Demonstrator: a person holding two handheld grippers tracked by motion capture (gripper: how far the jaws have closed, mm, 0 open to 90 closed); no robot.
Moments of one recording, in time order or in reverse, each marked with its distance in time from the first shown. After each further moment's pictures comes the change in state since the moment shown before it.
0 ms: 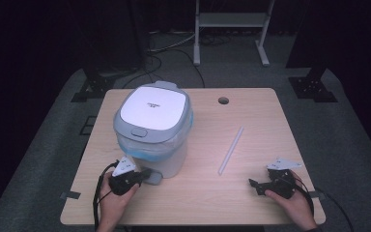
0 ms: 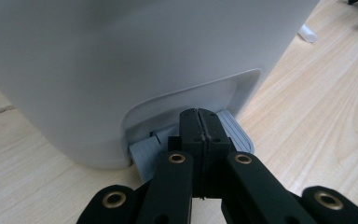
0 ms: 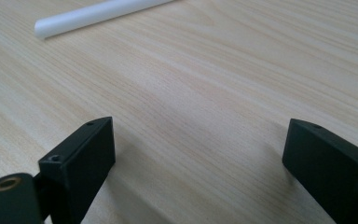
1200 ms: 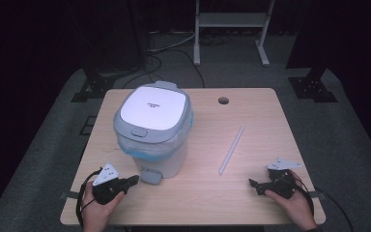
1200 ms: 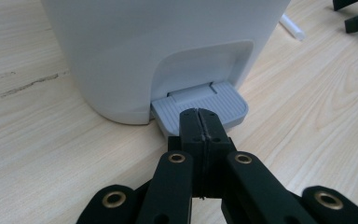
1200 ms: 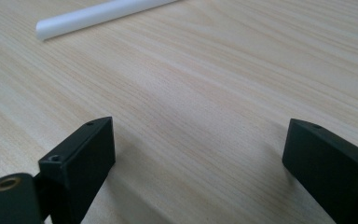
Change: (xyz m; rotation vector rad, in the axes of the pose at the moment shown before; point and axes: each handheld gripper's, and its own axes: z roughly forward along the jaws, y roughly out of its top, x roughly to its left) left arm 0.009 -0.021 -0.042 -0.032 -0.007 -0.031; right arm 0.000 0.000 0.000 0.000 0.000 0.000
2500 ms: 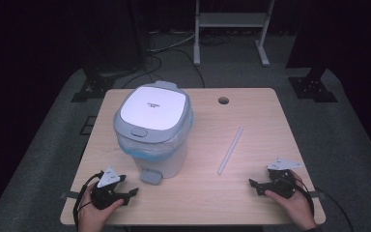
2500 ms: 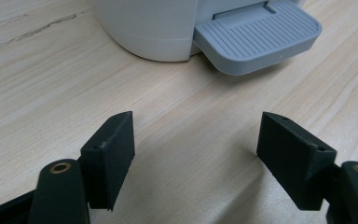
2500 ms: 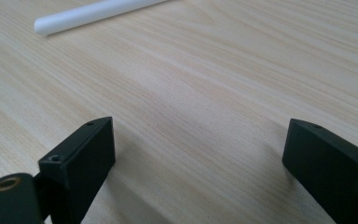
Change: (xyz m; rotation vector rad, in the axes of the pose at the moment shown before) left arm 0.021 -0.028 0.012 0.131 0.064 0.062; right arm 0.000 0.000 0.000 0.002 0.001 0.000
